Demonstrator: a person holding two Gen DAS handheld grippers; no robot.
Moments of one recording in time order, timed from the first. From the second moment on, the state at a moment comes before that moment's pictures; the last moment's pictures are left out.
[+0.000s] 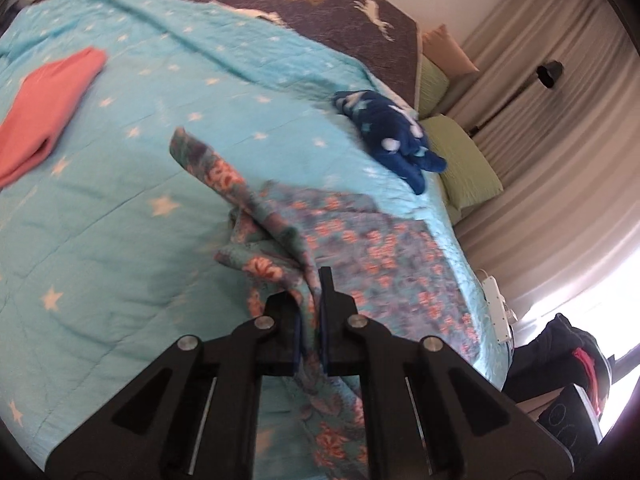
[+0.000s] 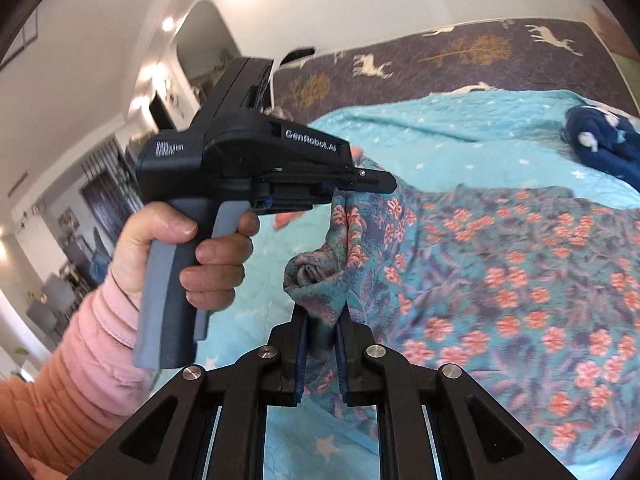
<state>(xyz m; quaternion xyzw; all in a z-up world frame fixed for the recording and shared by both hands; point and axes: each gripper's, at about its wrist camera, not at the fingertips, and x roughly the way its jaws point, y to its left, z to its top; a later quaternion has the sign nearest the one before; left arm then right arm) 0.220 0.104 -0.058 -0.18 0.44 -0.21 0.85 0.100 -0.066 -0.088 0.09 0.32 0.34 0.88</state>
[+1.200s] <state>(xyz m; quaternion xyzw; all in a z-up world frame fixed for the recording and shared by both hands) 0.240 -0.198 -0.089 -0.02 0.49 -0.29 0.82 0.077 -0.377 -0.137 0.35 0.30 0.17 0.87</state>
